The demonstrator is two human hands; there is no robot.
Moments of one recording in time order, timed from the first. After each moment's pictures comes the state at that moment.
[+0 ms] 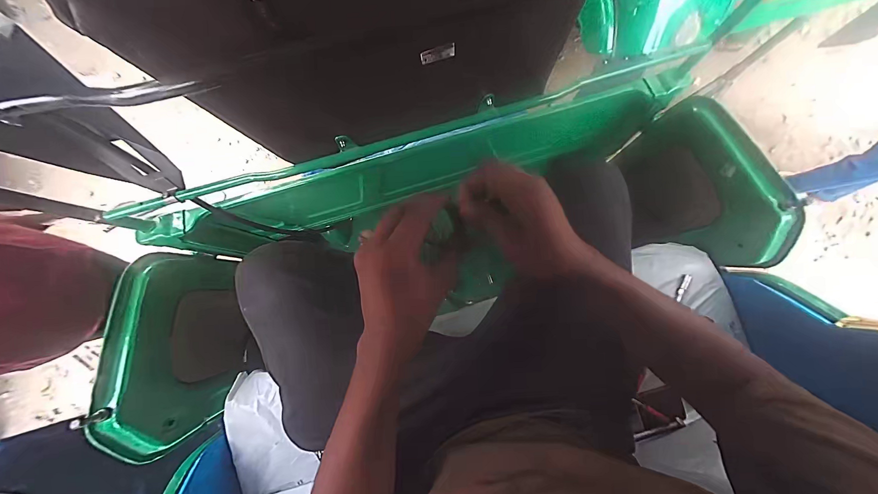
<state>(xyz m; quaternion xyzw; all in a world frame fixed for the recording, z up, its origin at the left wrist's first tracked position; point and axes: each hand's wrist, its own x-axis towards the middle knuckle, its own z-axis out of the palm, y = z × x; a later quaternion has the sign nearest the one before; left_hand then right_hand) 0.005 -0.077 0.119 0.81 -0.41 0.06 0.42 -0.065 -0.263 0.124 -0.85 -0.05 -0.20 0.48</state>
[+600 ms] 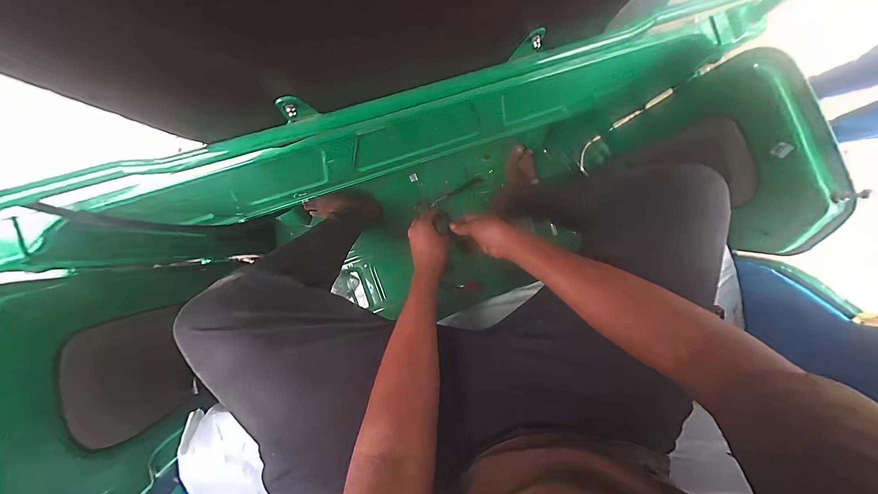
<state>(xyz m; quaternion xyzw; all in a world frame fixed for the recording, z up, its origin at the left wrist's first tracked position) 0.087 -0.160 -0.185 0.87 -0.16 -0.30 0.35 0.014 -0.283 -0.162 -0.50 0.49 0.19 0.69</state>
